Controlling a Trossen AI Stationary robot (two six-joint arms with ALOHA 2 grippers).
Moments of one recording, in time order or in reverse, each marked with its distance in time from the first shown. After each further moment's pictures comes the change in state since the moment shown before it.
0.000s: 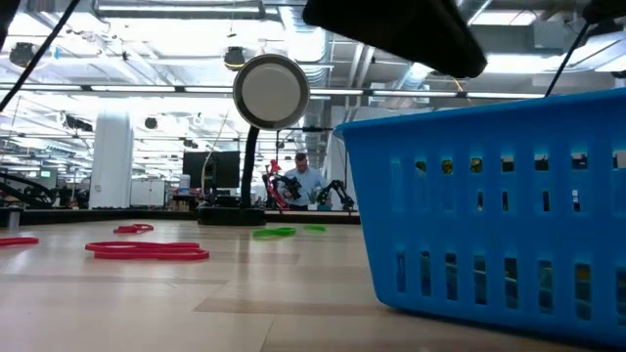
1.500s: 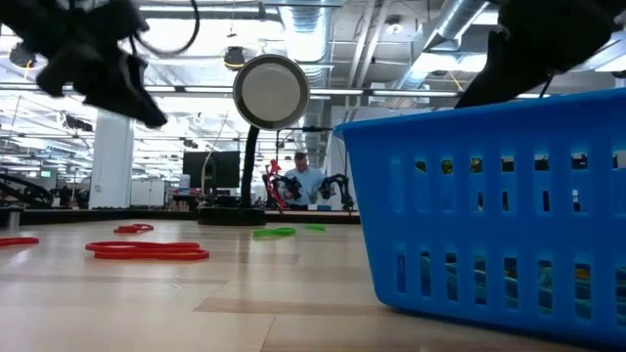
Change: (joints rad) left arm 0.052 -1.260 -1.184 -0.081 -0.577 -0.633; right arm -0.368 -0.016 -0.103 0.107 -0.105 -0.341
